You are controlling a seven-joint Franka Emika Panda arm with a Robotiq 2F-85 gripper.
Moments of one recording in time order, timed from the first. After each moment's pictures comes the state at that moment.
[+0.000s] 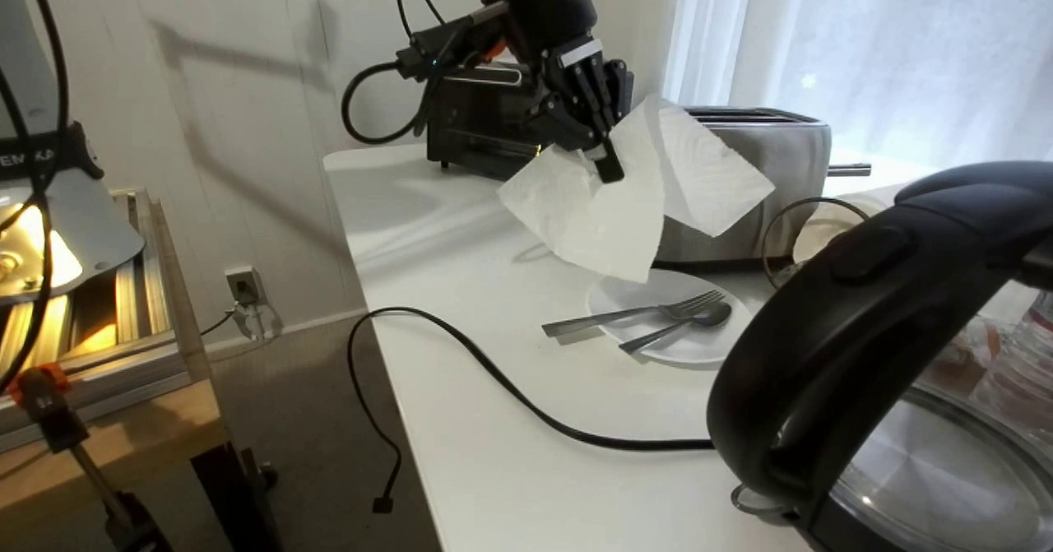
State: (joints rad) arm 0.20 0.26 -0.83 -2.48 0.43 3.16 0.46
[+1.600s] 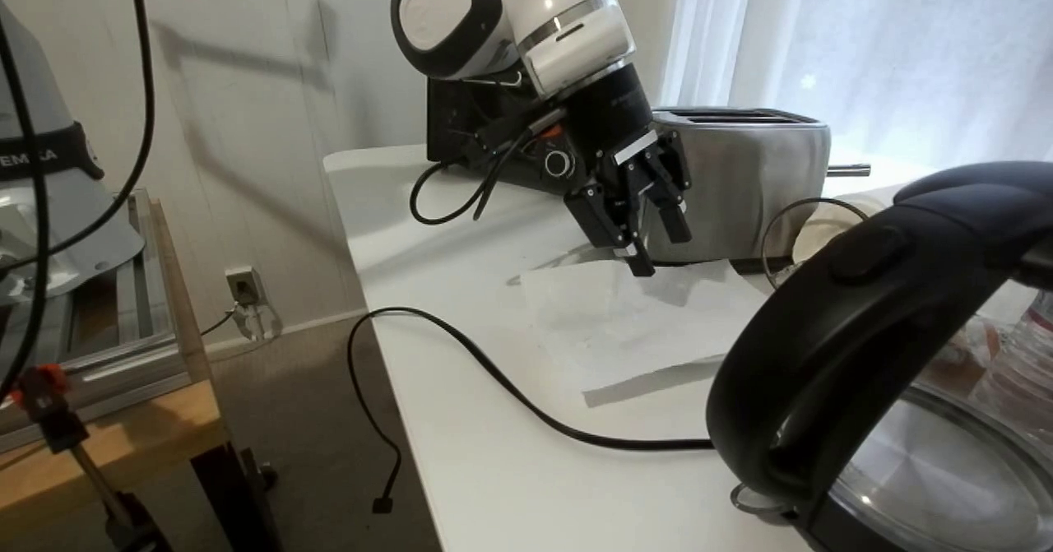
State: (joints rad) arm -0.27 0.51 -0.40 -2.28 0.47 3.27 0.52
